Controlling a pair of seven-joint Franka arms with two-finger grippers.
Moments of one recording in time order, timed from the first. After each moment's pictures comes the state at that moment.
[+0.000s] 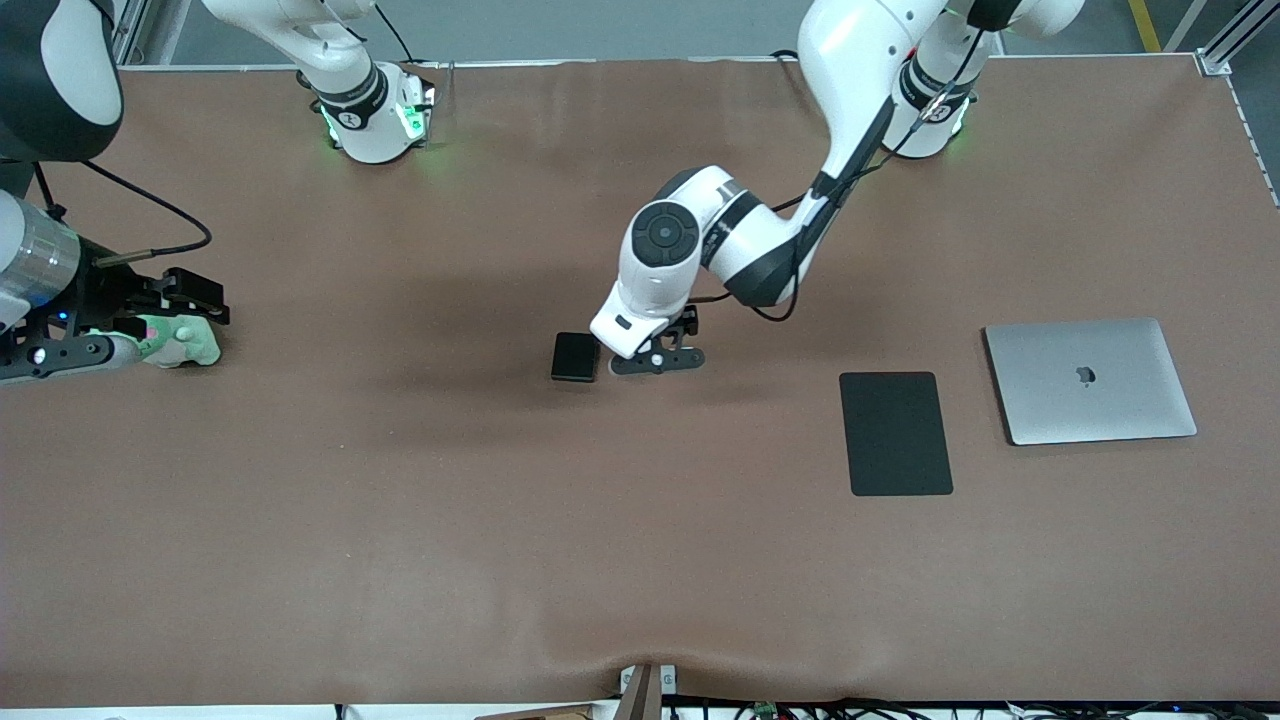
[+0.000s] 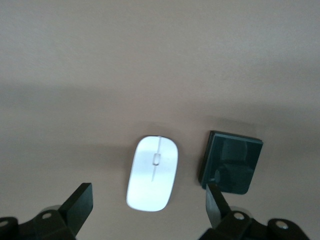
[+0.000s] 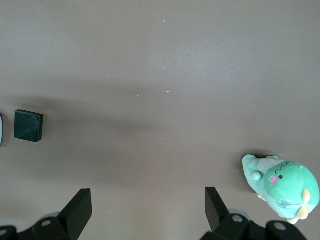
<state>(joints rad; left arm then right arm) -0.74 0.69 -0.10 -1.47 -0.05 2.20 -0.90 0.06 0.17 -0.02 -1.47 0.03 1.53 -0.10</state>
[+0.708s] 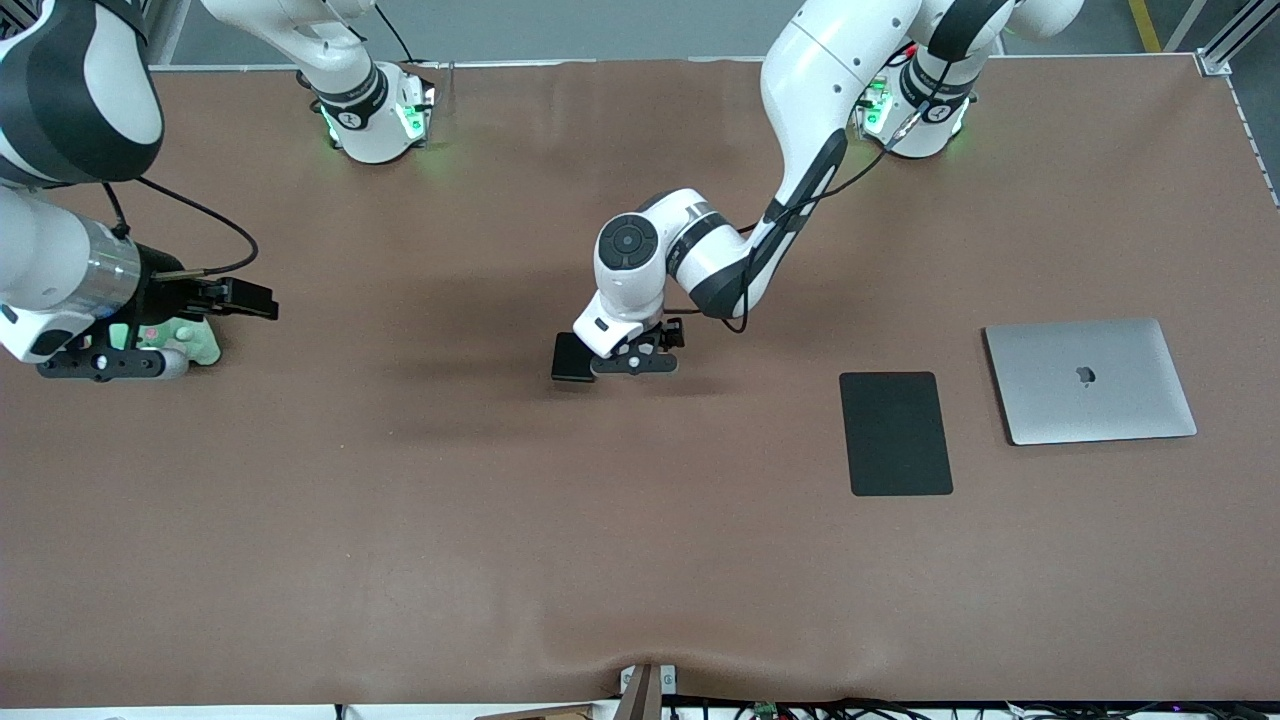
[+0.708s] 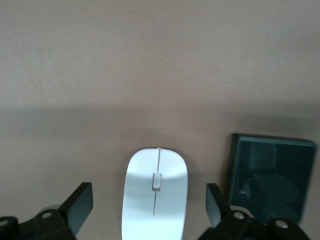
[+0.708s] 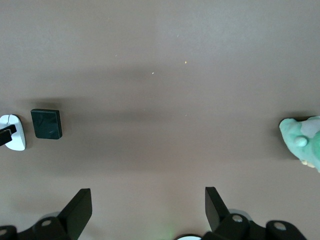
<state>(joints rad) -0.78 0.80 -0.10 -1.47 0.11 2.27 -0.91 0.09 0.18 -0.02 -1.54 0.11 1.50 0.09</state>
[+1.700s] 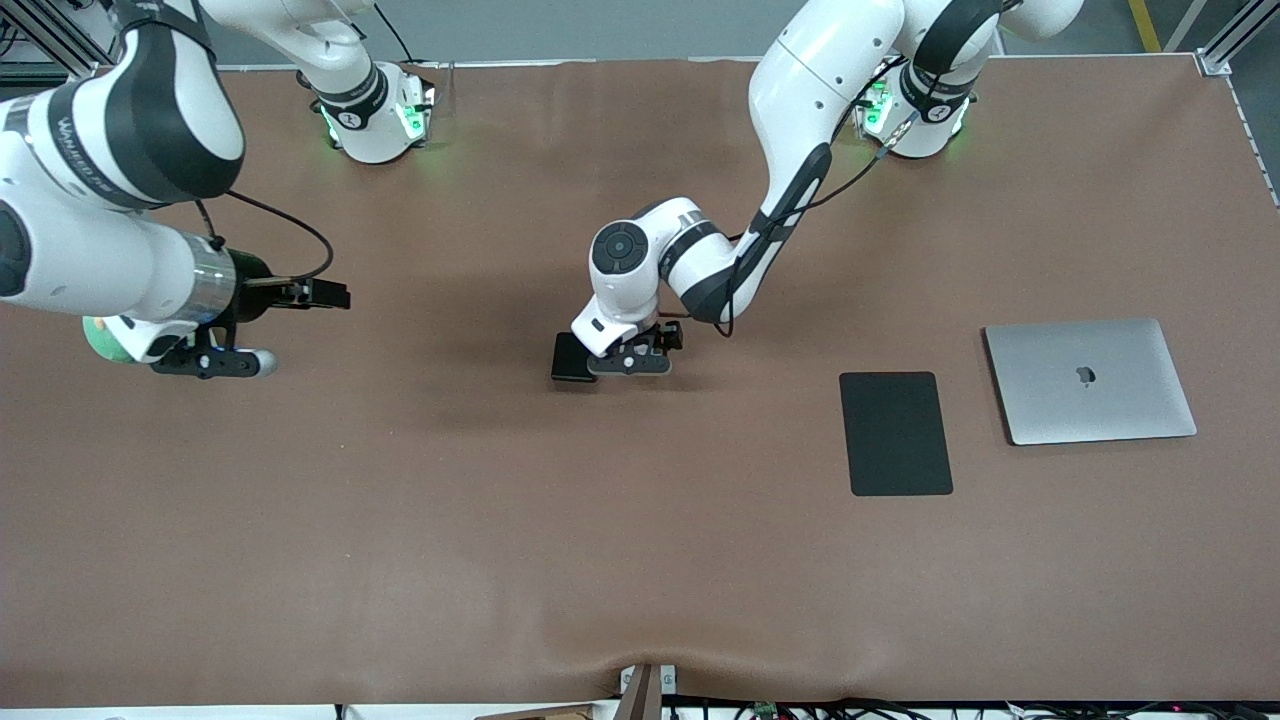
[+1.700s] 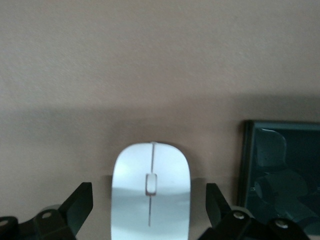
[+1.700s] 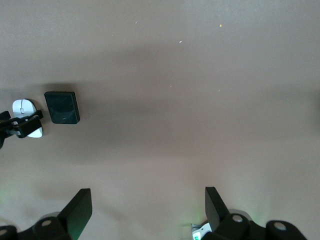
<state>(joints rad) -0.80 0.85 -0.10 -1.47 0.13 2.30 -0.90 0.18 0.18 -0.02 -1.64 0.18 1.52 0.22</state>
